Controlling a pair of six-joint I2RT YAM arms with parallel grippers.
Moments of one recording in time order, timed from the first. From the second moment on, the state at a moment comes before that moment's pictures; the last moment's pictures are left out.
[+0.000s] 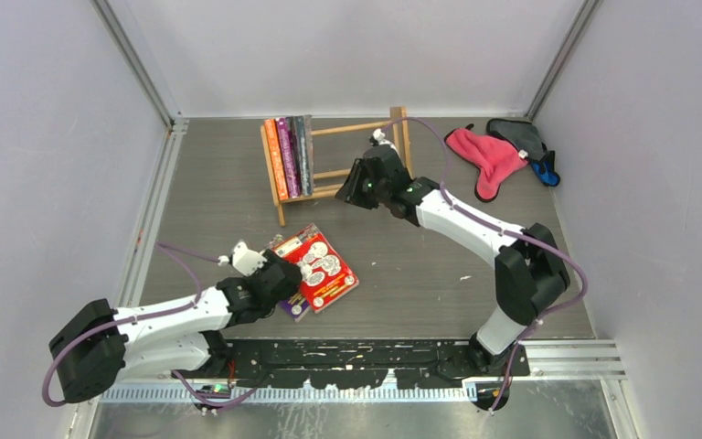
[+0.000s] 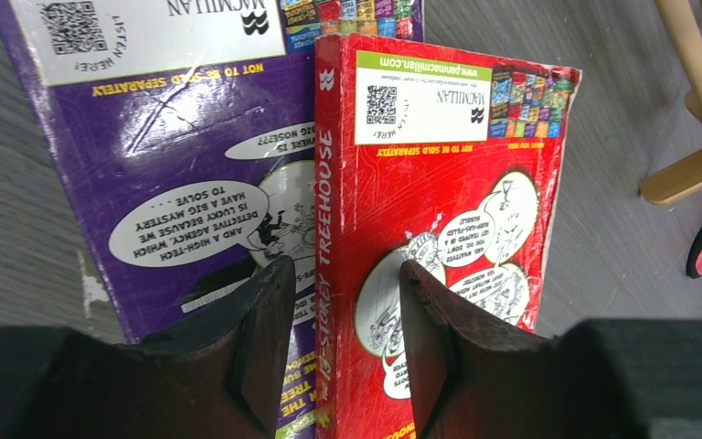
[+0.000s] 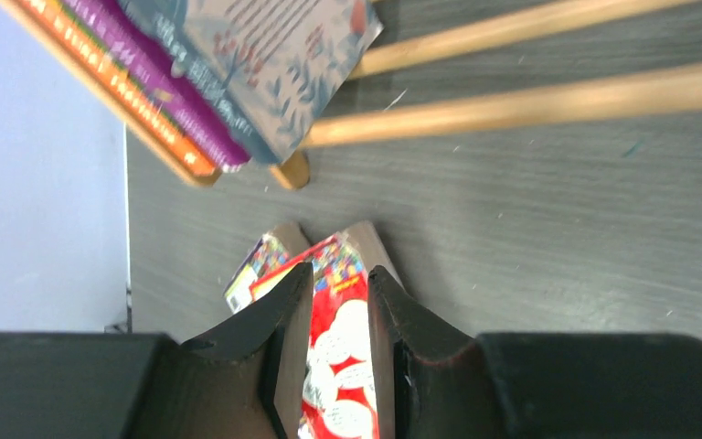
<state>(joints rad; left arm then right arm) -0.97 1.03 0.40 -0.33 -0.67 -1.60 0.65 1.65 1.26 -0.22 -0.02 0.81</state>
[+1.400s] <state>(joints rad) -0.97 1.11 0.40 -0.19 -0.69 -1.63 0.86 1.74 0.99 -0.14 -0.06 0.90</state>
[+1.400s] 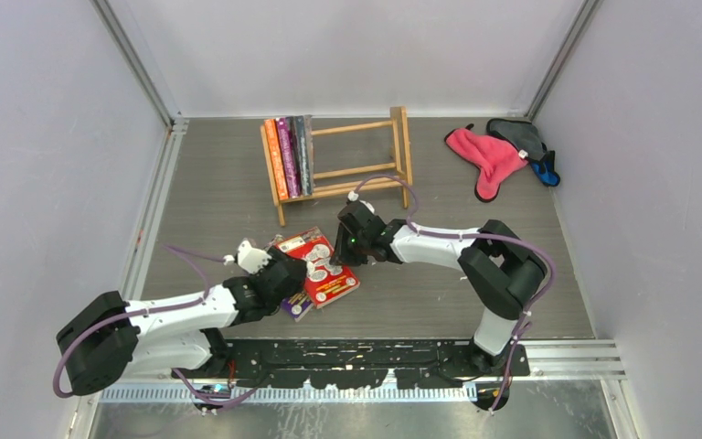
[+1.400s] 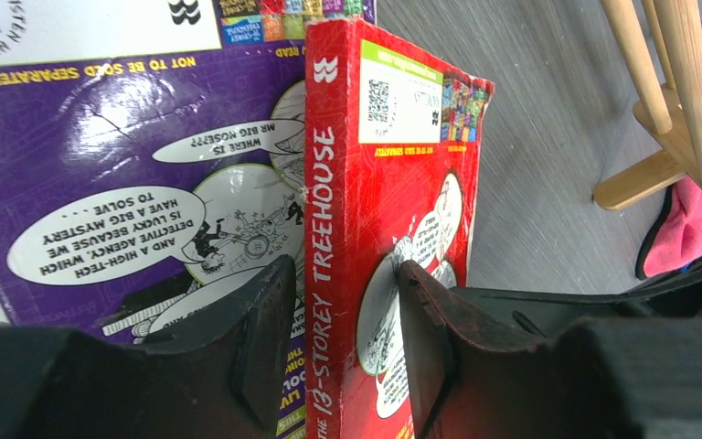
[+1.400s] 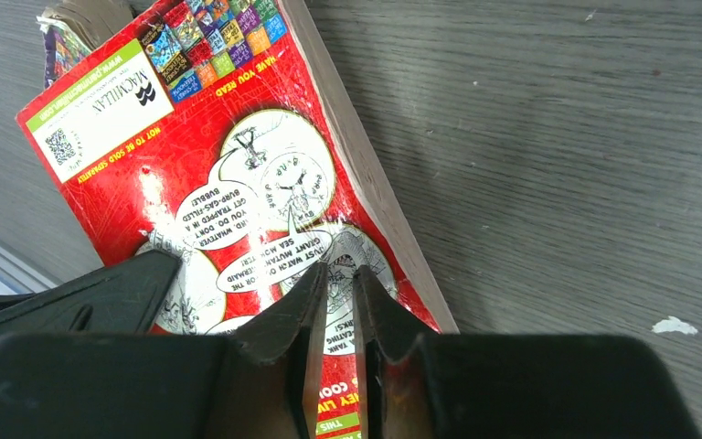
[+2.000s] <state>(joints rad) -0.97 1.13 0.40 -0.08 -0.70 -1.62 0.87 1.73 0.98 -0.14 -0.02 0.90</state>
